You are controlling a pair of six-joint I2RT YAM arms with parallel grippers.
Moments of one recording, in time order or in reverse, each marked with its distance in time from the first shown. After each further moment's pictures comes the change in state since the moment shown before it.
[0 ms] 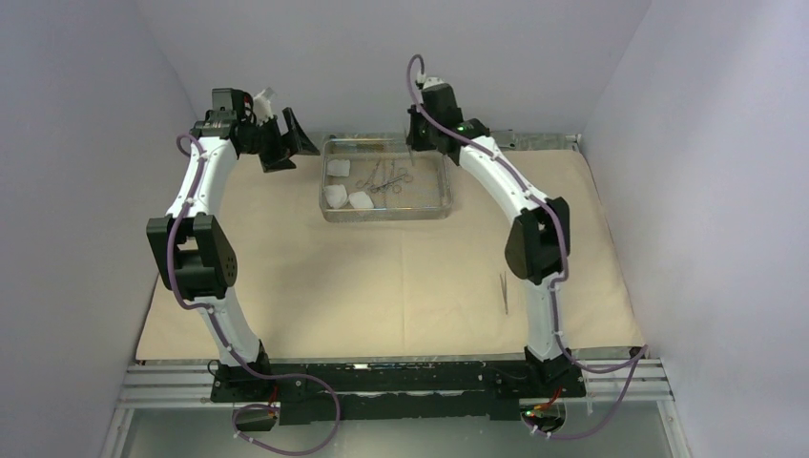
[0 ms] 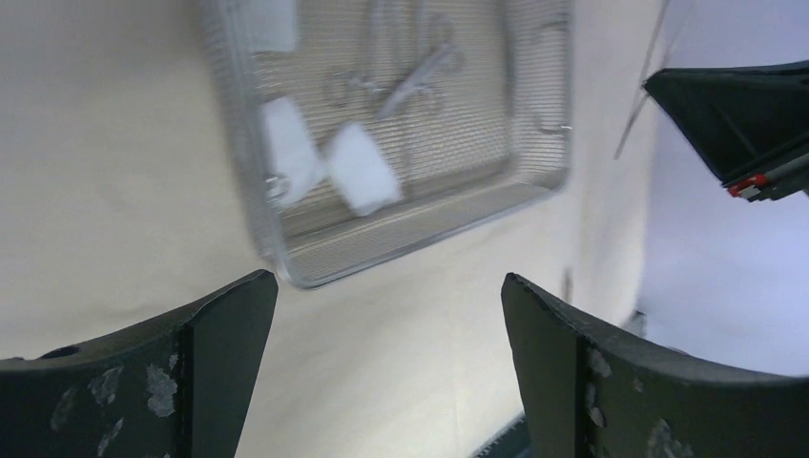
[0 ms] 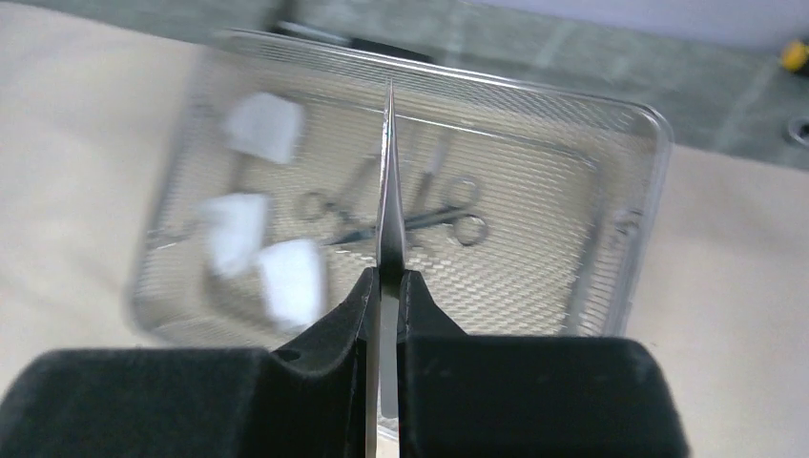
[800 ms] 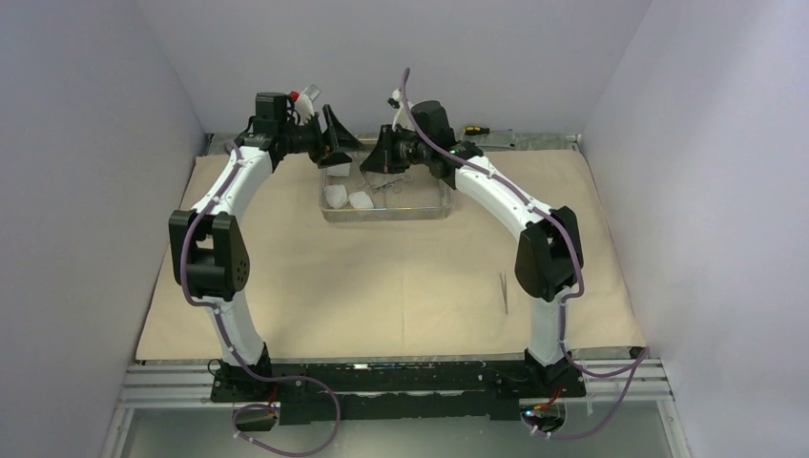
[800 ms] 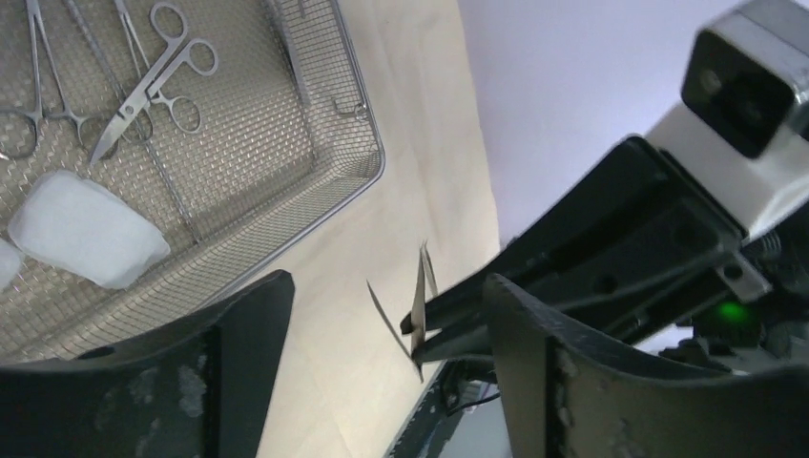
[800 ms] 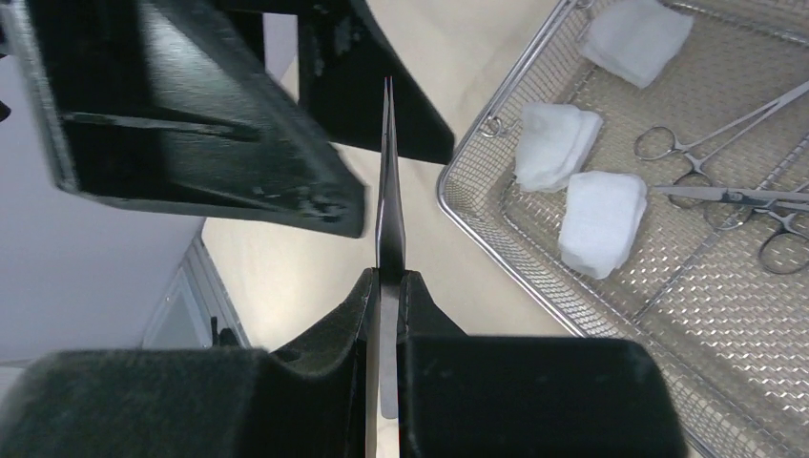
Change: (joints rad) left arm -0.172 0.000 -0.131 0.444 0.327 -0.303; right arm 0.079 -0.201 -0.308 0.297 -0.580 0.209
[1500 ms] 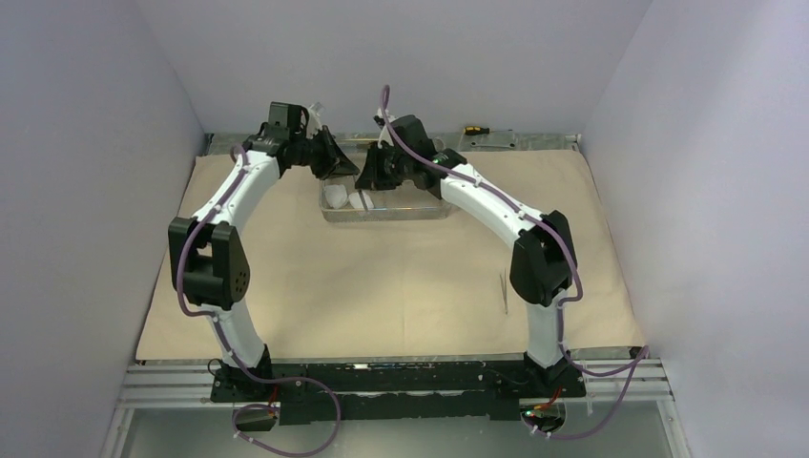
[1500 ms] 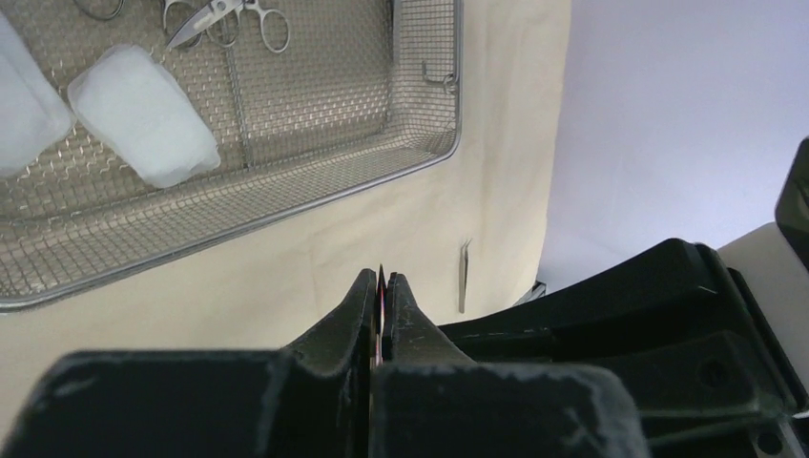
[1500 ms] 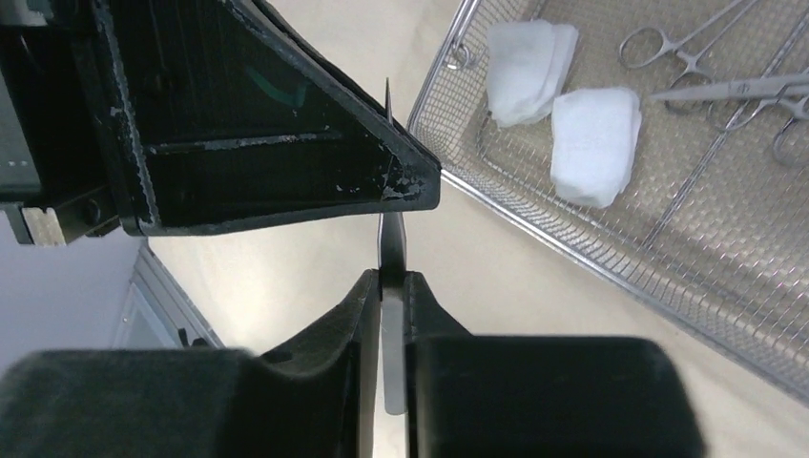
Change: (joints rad) left arm -0.076 -0.055 -0.036 -0.200 -0.279 -0.053; right arm 0.114 -0.002 0.003 -0.140 0.226 0.028
